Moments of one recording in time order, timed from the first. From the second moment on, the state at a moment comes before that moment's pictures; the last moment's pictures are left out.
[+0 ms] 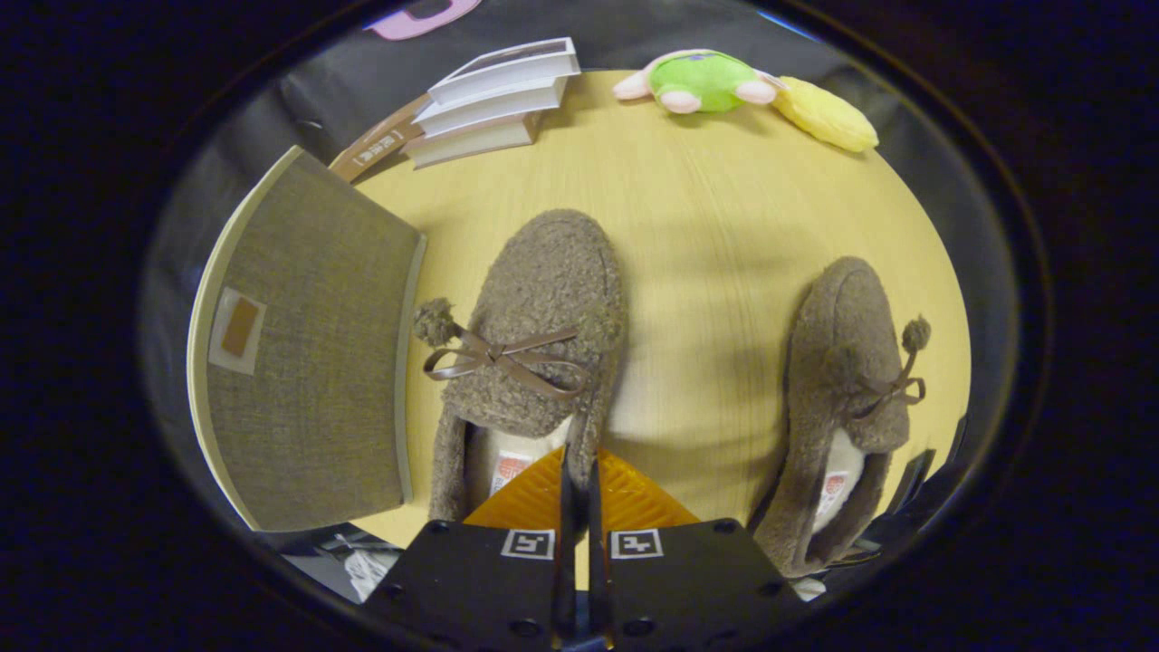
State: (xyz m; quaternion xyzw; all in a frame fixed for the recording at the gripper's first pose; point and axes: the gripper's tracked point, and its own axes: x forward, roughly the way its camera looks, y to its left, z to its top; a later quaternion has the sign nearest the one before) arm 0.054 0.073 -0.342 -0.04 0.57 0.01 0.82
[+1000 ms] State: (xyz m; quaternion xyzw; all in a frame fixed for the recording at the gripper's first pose) arm 0.025 0.085 -0.290 0.11 0.57 0.06 0.81
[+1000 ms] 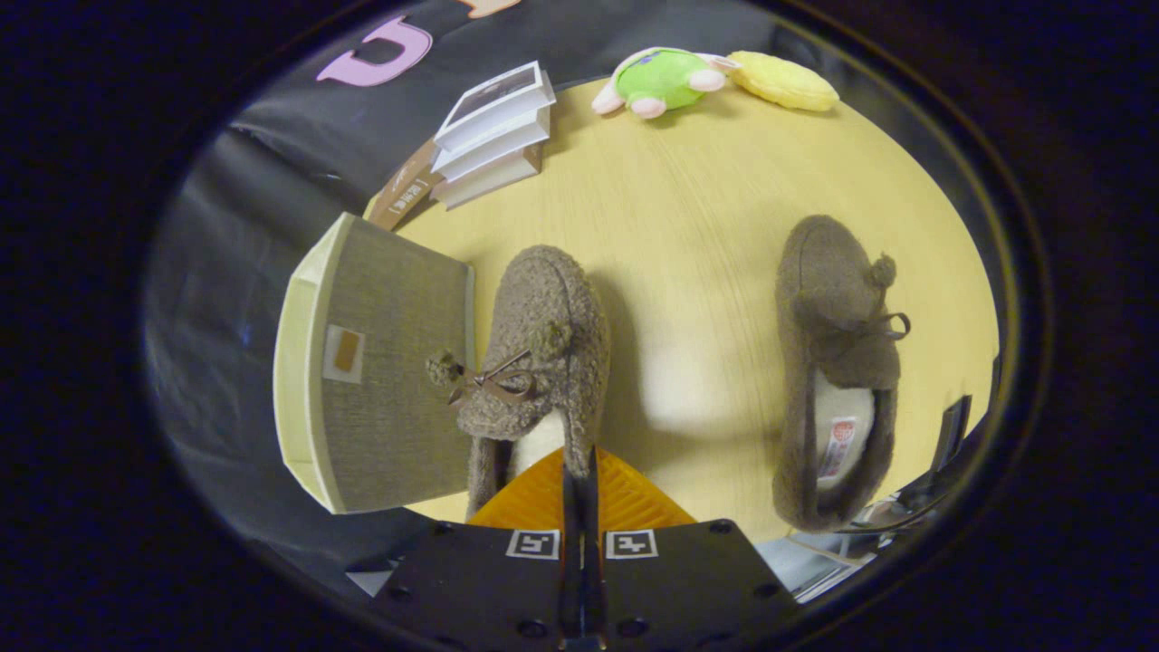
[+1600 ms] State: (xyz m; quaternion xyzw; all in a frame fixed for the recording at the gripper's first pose) arm -0.001 0.118 -0.155 0.21 0.55 0.14 0.80
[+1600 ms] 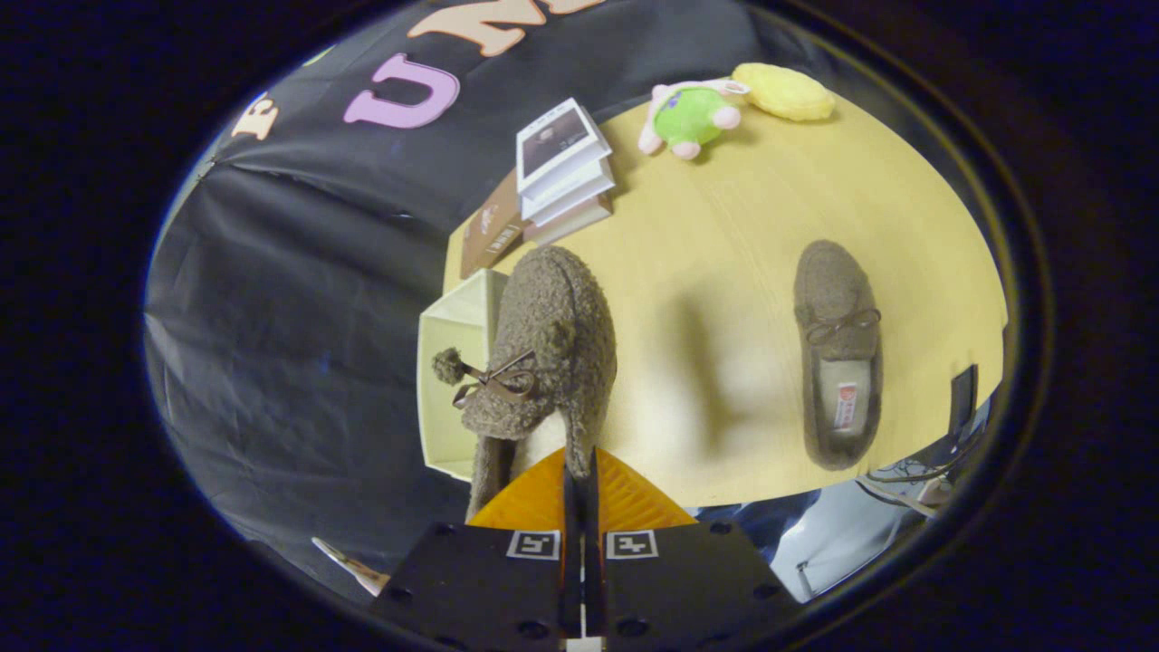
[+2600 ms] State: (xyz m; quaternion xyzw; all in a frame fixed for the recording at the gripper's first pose) arm 0.015 0.288 -0.154 0.16 0.57 0.21 0.77
